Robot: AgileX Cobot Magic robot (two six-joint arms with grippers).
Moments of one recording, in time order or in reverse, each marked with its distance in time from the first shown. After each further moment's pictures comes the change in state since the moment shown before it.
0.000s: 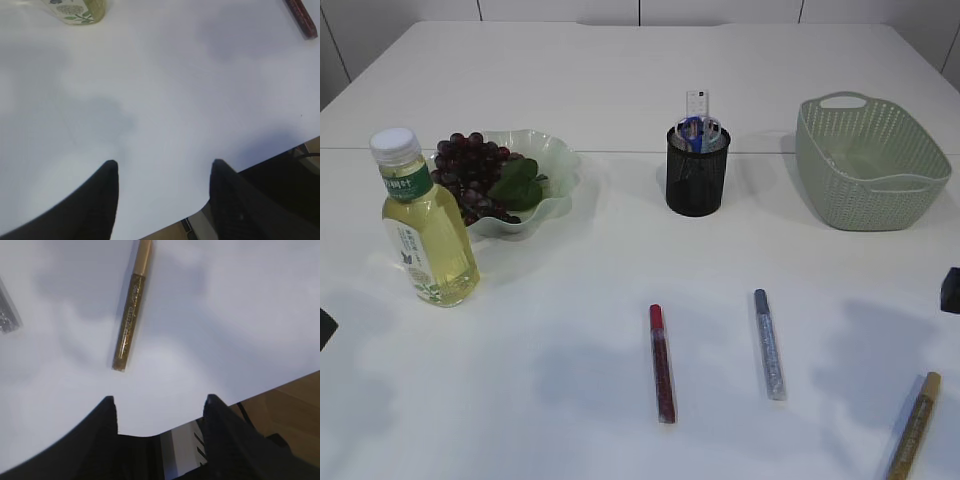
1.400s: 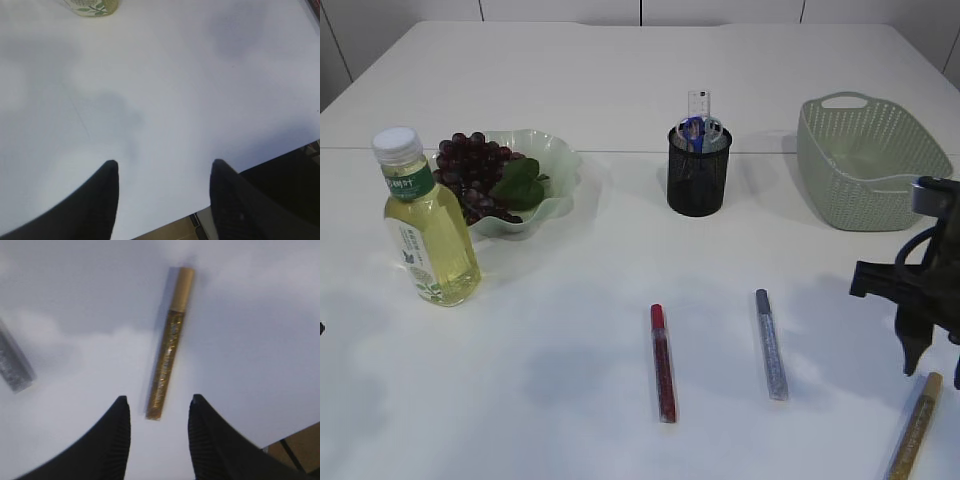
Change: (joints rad) left arm -0.002 0.000 0.000 0.041 0.024 -0.020; right arm -0.015 0.323 -0.080 0.006 -0.175 0.077
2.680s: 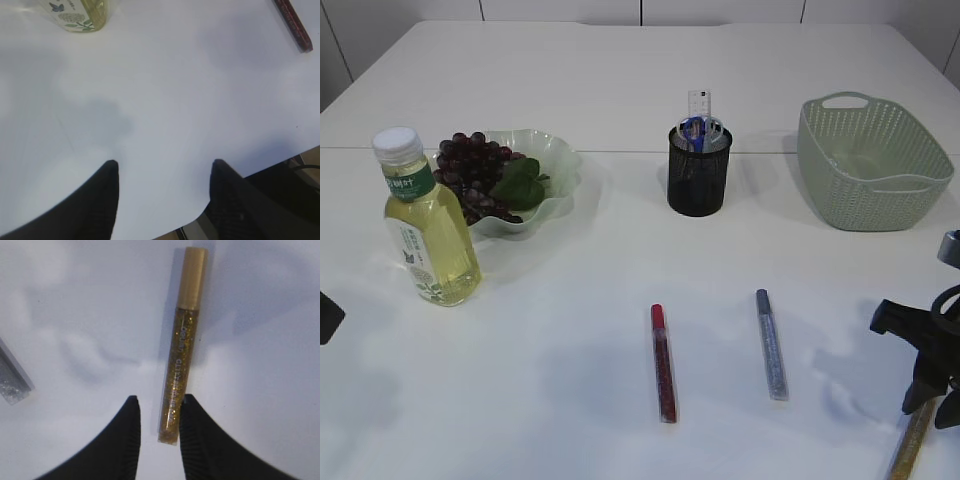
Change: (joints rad) left arm 0.000 0.000 0.000 -0.041 -0.052 -0.006; right arm -0.174 -0.024 0.235 0.231 -0.318 -0.240
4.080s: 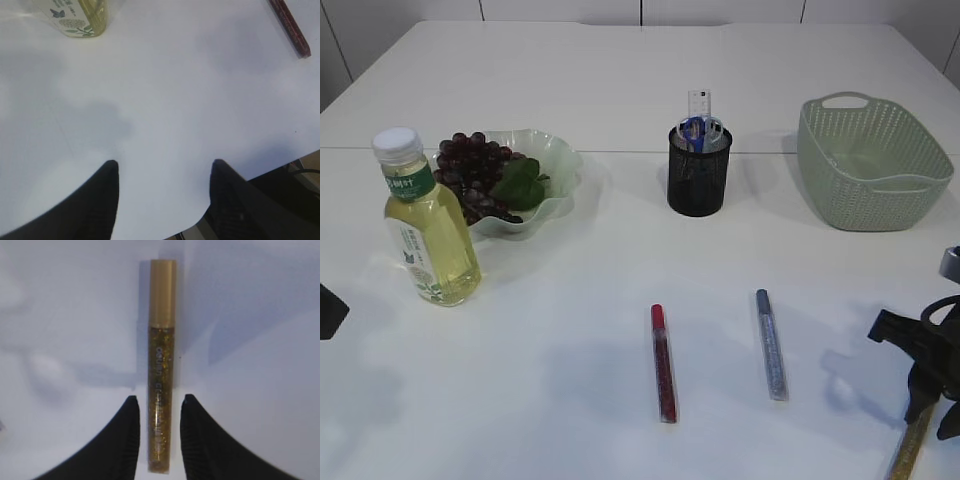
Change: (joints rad) left arm 0.000 0.000 0.000 0.000 -0.015 -0.002; right arm 0.000 0.078 0.000 -0.071 -0.040 0.142
